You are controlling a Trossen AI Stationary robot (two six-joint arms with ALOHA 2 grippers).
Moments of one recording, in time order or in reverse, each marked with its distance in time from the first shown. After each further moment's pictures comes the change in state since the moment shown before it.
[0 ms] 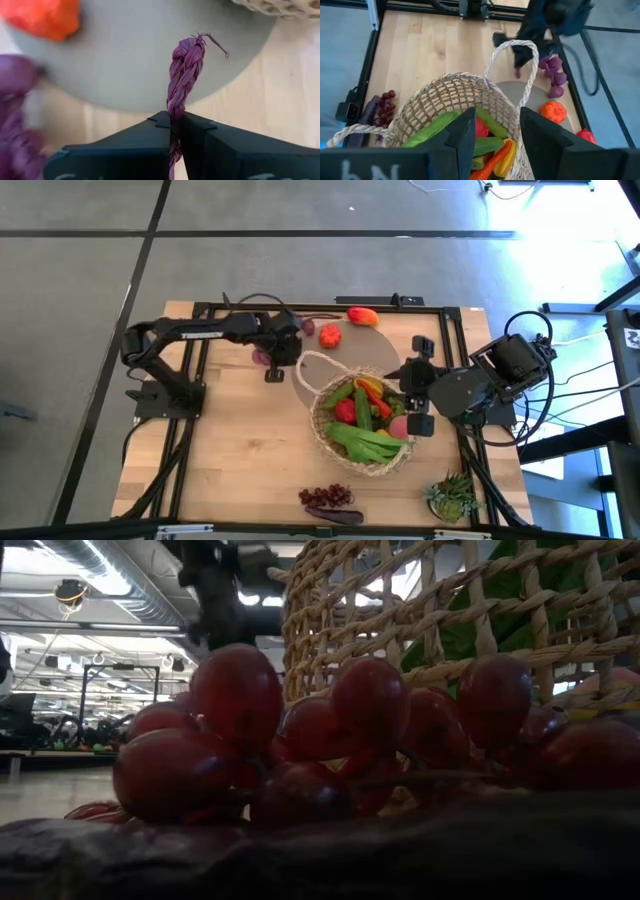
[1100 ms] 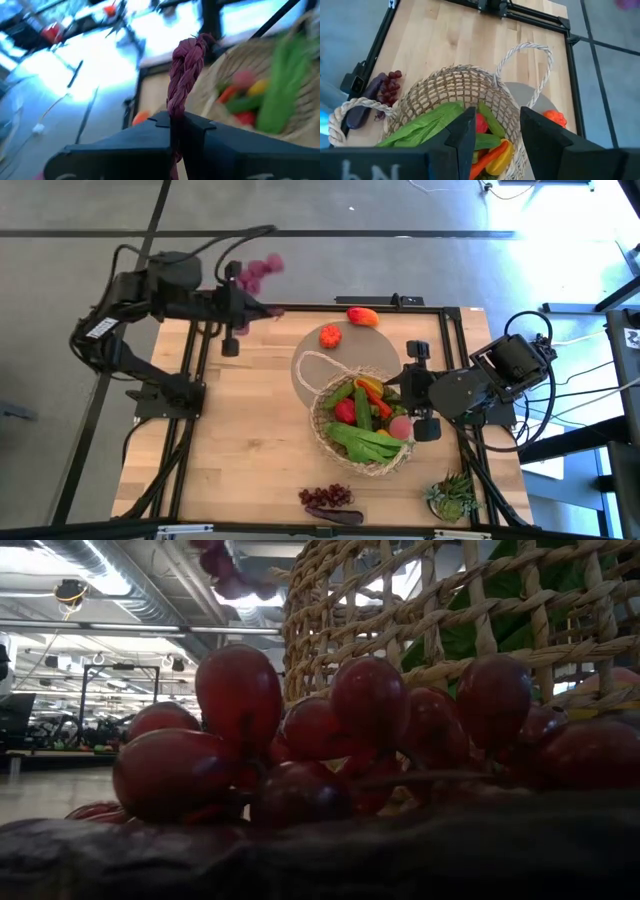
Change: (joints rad) left arm -0.245 -0.251 0.870 -0.386 -0.236 -0.040; right arm 0.001 0.000 0.000 0.000 -0.072 -0.164
